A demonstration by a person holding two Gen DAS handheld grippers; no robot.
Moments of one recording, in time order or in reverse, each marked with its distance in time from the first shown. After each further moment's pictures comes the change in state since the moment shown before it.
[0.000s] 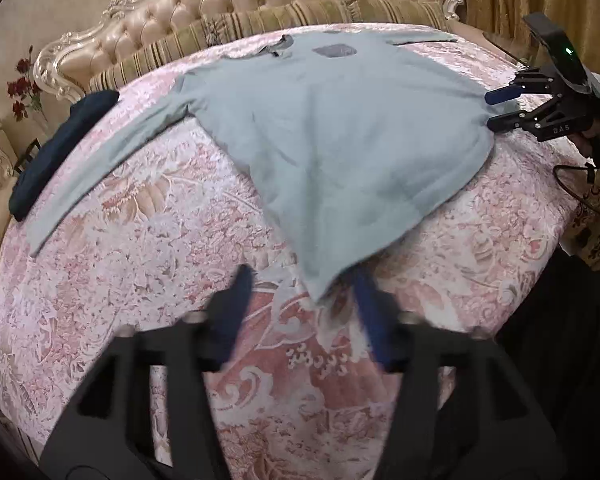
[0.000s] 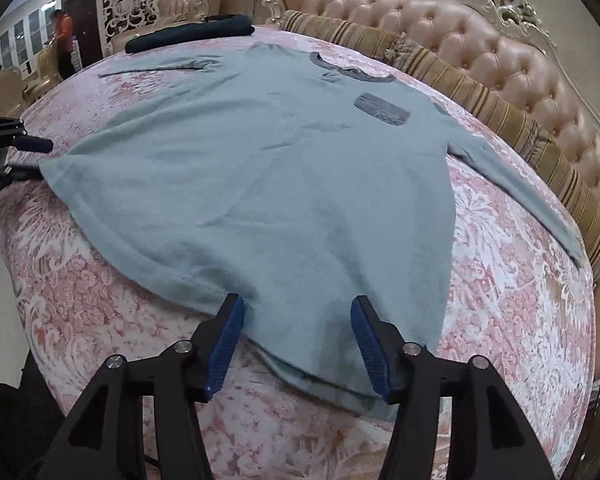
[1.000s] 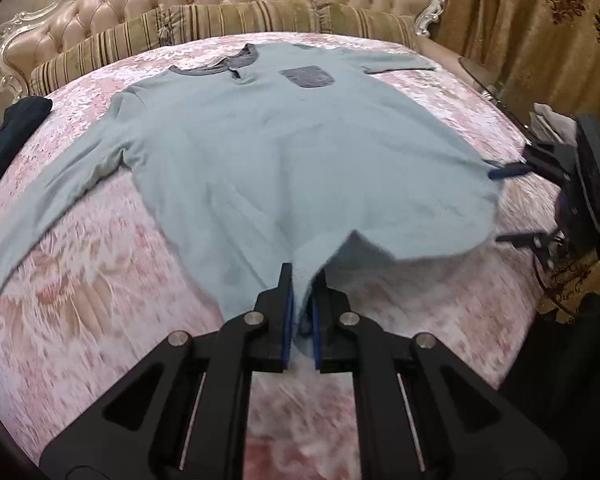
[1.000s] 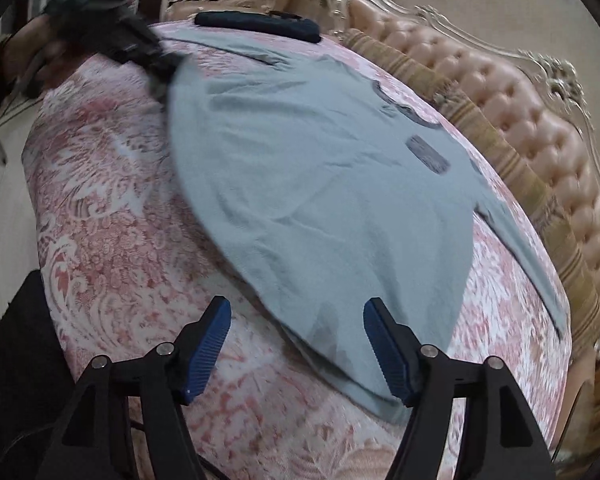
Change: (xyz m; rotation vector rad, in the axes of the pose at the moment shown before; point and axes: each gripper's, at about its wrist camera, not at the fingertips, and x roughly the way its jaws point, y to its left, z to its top) left arm 0.058 0.042 0.103 -0.056 0.050 -0.272; right arm -0.013 0.045 -0.006 -0.293 -0.044 -0.023
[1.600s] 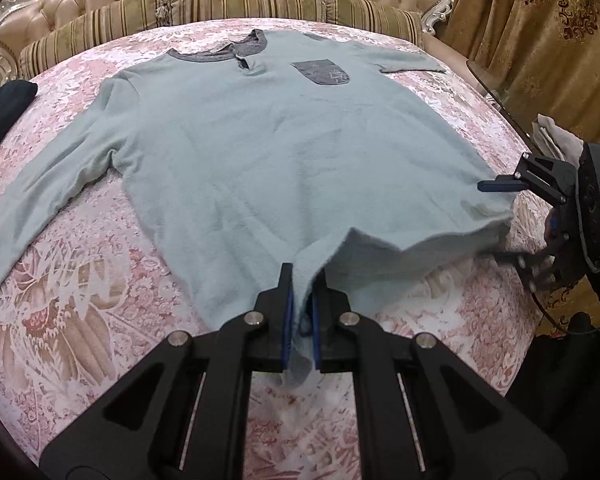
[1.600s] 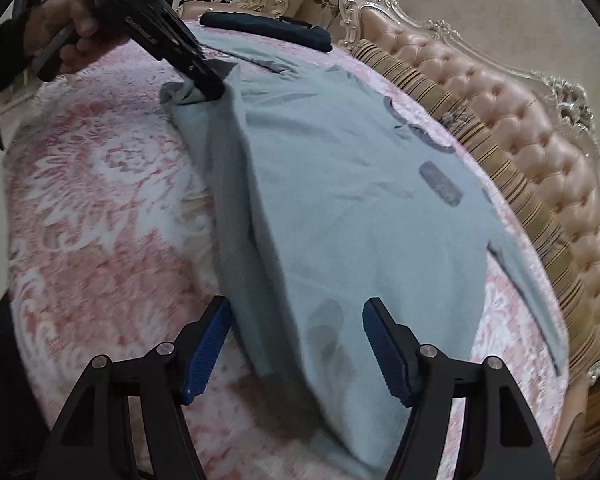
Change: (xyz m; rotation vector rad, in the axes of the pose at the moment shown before) left arm 0.015 0.021 0.016 -0.047 0.039 -0.049; right arm 0.032 -0.004 0.031 -0.042 -0.026 -0.058
